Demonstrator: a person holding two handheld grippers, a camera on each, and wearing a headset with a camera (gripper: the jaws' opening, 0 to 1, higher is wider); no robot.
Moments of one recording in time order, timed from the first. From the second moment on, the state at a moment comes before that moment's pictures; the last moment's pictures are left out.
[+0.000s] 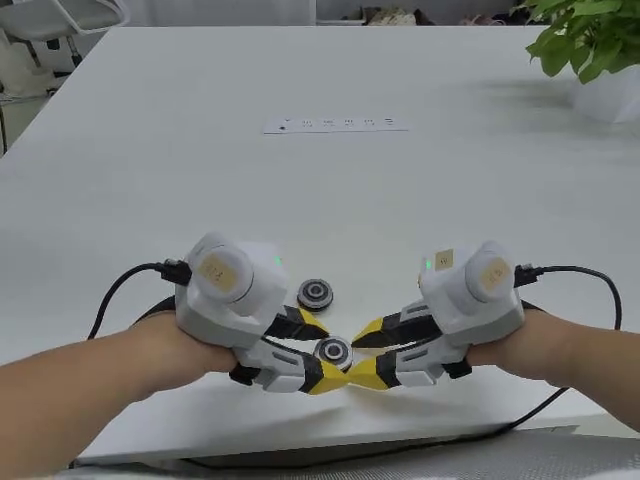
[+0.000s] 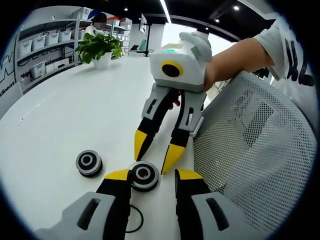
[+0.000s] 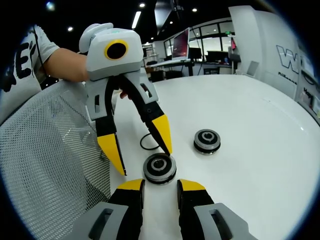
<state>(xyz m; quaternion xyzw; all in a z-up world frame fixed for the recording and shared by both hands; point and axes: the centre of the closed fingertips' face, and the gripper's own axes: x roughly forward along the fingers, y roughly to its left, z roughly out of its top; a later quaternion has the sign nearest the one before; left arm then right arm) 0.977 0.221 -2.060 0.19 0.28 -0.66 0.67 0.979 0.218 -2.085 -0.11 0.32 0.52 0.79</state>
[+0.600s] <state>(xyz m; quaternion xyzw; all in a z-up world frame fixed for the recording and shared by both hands) 0.976 0.221 -2.061 0.19 0.28 -0.66 0.67 0.980 0.217 -2.083 -0.11 0.31 0.51 0.79</state>
